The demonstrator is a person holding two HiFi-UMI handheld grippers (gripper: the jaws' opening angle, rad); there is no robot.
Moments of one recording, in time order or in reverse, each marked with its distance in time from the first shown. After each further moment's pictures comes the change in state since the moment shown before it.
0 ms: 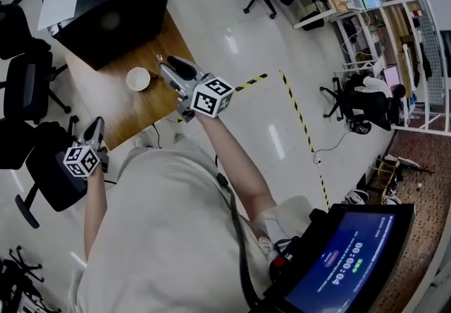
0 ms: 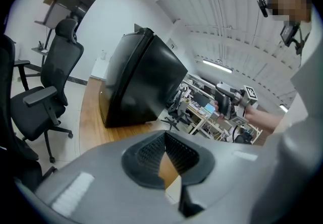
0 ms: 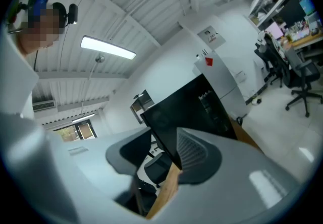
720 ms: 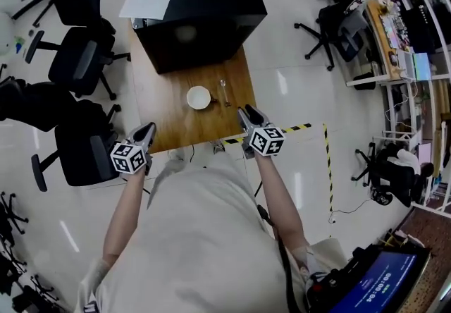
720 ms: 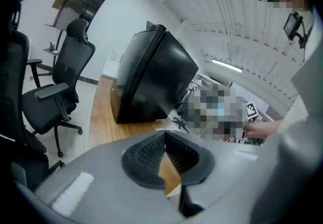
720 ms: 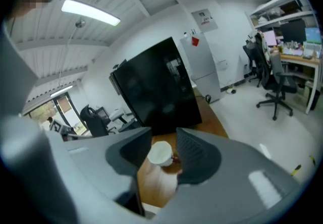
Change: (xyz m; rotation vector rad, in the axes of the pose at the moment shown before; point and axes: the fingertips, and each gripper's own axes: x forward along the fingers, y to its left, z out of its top) left arm 0.005 0.016 -0.025 -0.030 -0.013 0.104; right arm -0.044 -0.112 -0.113 -0.082 0.316 -0.255
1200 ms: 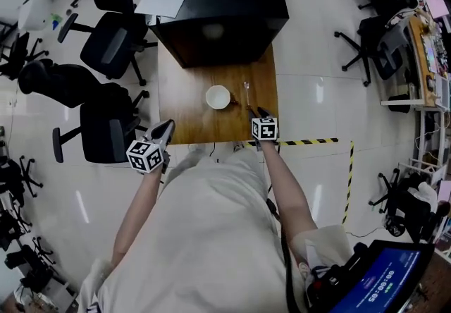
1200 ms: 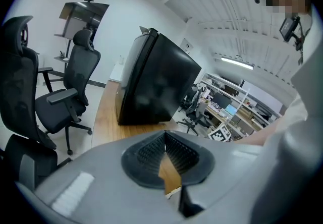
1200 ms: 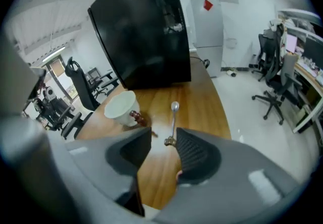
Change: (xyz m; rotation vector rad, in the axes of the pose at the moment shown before) left arm 0.011 -0.045 0.009 -0.007 -0.021 0.135; right arm 0.101 -0.115 -0.139 -0.181 0.413 -0.107
